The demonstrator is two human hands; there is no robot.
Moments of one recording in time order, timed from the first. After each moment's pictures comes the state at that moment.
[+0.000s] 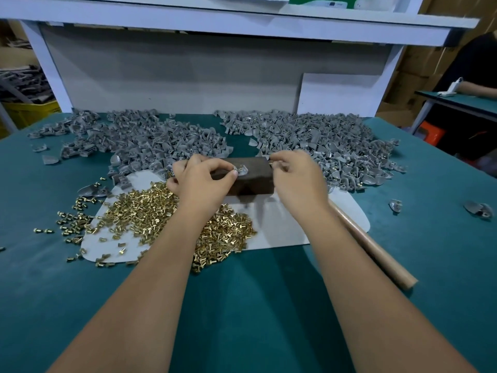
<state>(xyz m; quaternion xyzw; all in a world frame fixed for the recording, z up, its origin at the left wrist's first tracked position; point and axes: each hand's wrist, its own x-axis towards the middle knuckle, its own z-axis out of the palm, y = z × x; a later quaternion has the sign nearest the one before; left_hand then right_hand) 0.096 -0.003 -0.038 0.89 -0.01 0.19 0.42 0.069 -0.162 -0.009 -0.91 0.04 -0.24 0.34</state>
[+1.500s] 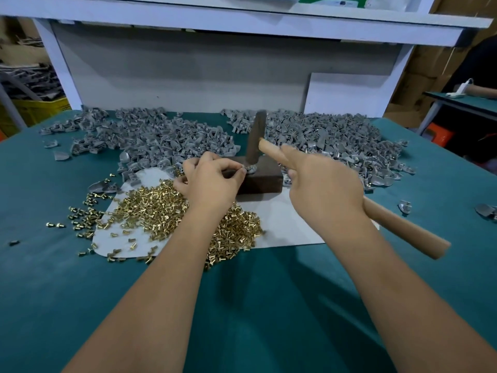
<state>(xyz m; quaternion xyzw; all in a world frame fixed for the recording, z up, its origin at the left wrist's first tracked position) 0.103 -0.008 -0.043 0.89 0.02 0.23 0.40 0.024 -0.158 0.018 -0.97 0.01 -0.24 0.03</state>
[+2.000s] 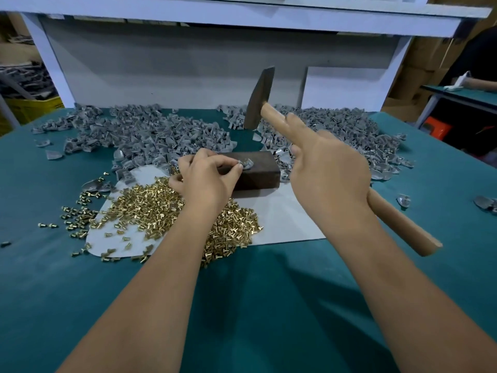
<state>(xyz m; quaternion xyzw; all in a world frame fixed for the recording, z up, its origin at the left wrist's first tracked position) 0.103 -0.010 -0.045 0.89 0.03 0.23 0.40 0.025 -0.160 0.022 -0.94 0.02 -0.34 0.05</state>
